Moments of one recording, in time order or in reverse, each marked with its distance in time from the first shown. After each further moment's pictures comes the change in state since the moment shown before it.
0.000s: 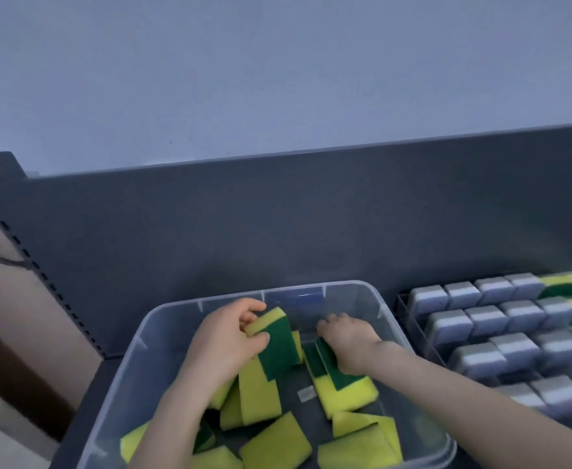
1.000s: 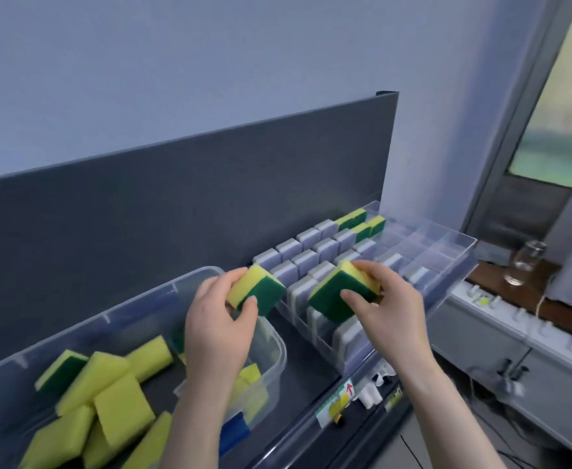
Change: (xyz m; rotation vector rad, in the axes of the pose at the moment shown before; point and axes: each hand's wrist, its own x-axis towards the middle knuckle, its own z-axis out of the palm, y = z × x) left_hand -0.069 0.137 0.102 -0.343 0.120 0.450; right_hand -0.267 0.048 0.010 0.951 1.075 0.846
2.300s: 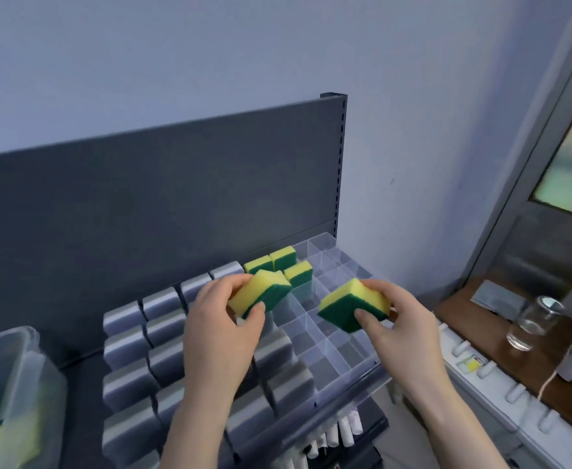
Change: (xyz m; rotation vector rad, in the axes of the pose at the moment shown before) left_hand 0.075 0.130 0.295 0.098 0.028 -0.064; right_hand 0.250 0.196 -0.140 0.046 -0.153 -0.047
